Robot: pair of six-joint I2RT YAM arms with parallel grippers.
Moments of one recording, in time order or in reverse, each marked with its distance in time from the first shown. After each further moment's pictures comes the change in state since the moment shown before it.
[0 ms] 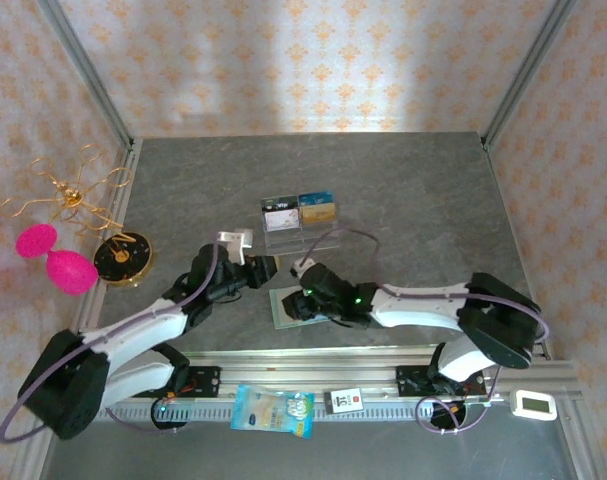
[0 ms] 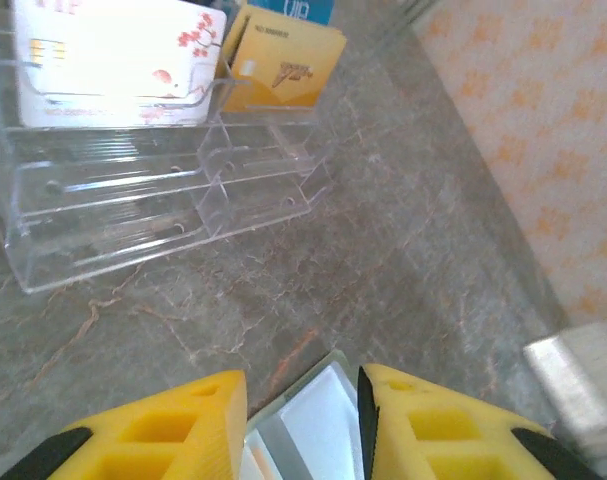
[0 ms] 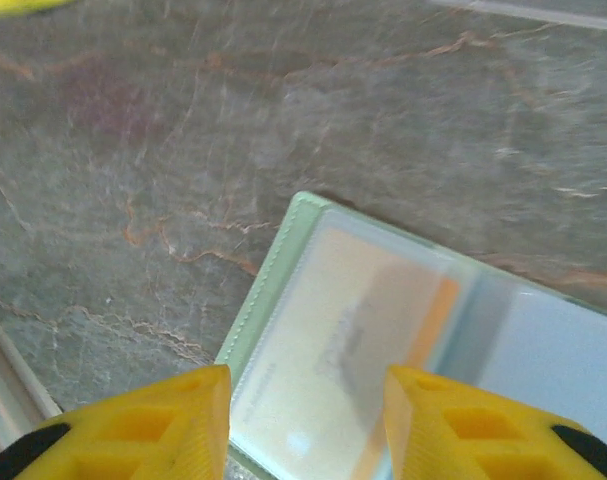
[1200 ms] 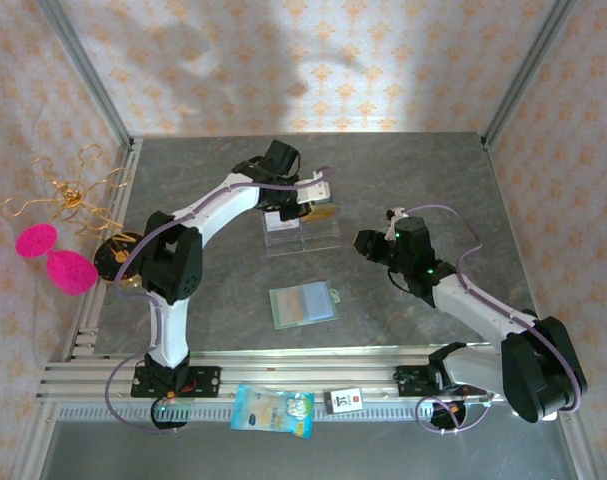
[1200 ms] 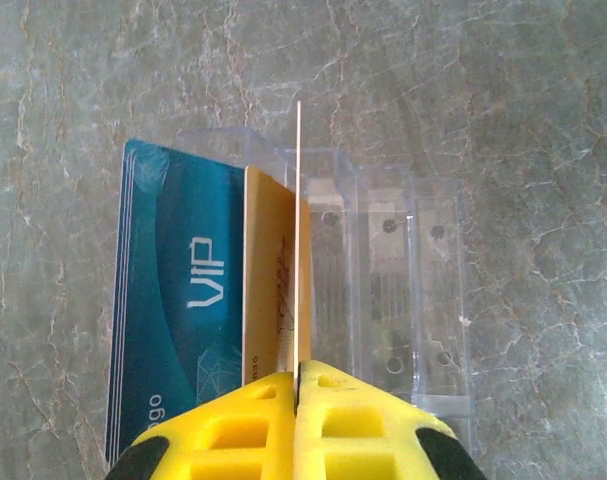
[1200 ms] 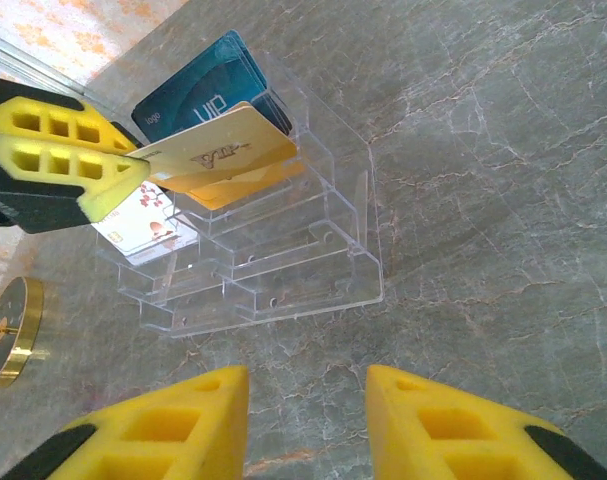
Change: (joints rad) left arm 0.053 0.985 1.361 -1.000 0.114 1.512; right arm -0.701 -0.353 -0.180 0.063 -0.248 0.148
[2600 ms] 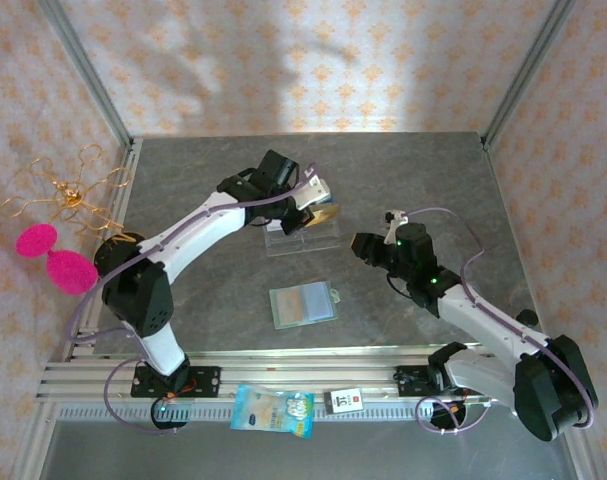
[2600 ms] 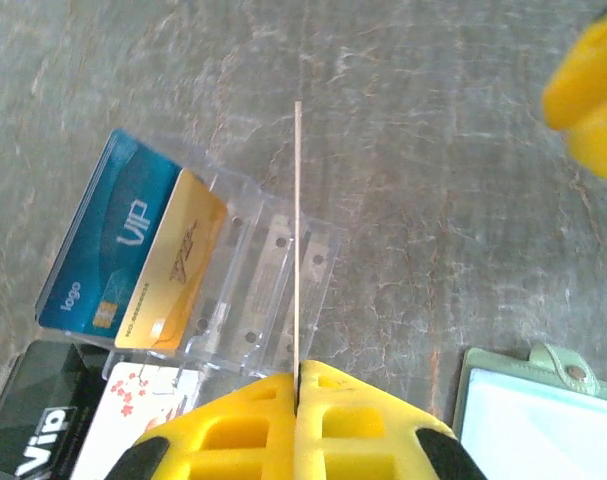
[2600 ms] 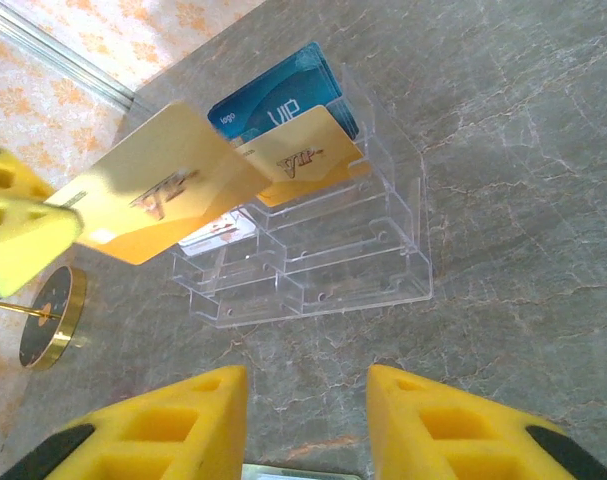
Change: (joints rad) left arm -0.103 -0.301 -0.200 0.016 -0.058 -0.388; right arm 0.059 -0.110 -0.027 -0.003 0.025 0.007
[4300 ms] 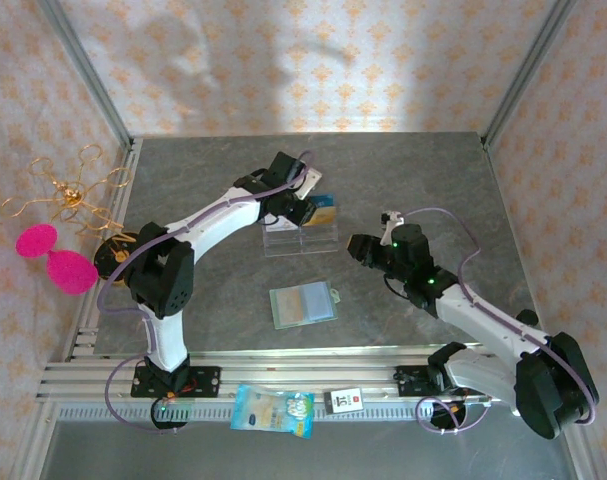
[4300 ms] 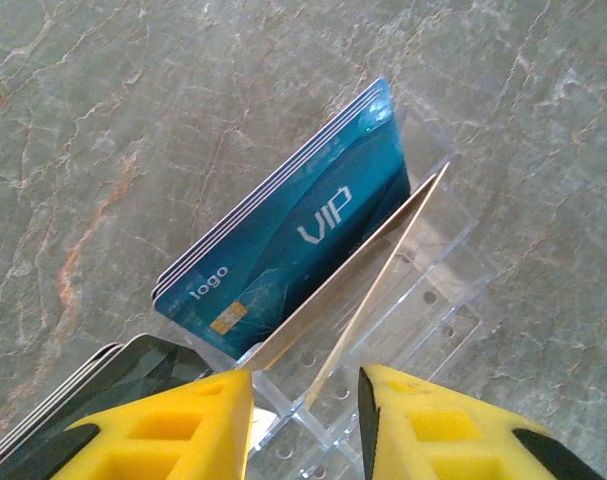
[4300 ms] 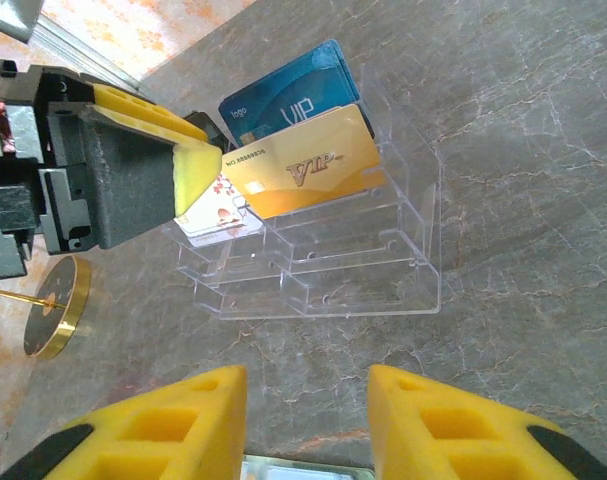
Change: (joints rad) left arm 0.022 0.175 0.045 0.095 -0.220 -0.412; right arm 0.037 0.006 0.004 0.001 0.017 0.008
